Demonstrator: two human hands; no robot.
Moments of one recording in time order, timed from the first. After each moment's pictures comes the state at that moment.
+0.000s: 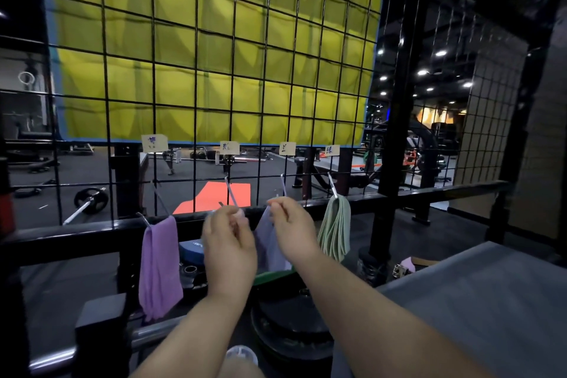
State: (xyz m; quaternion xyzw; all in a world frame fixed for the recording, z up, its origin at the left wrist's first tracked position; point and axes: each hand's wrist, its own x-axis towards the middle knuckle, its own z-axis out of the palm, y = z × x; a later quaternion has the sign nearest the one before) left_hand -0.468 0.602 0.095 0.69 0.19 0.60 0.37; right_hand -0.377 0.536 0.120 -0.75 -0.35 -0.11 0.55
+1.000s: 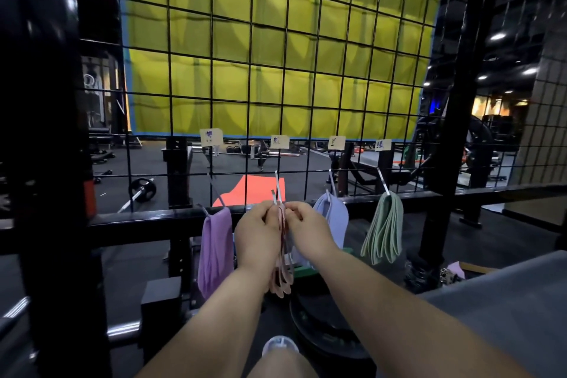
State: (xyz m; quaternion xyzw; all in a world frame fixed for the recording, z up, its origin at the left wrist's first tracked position) left_hand -0.485 0.639 0.111 0.71 0.25 0.48 0.45; right_hand -0.405 0.580 0.113 -0.76 -0.36 0.01 0.54
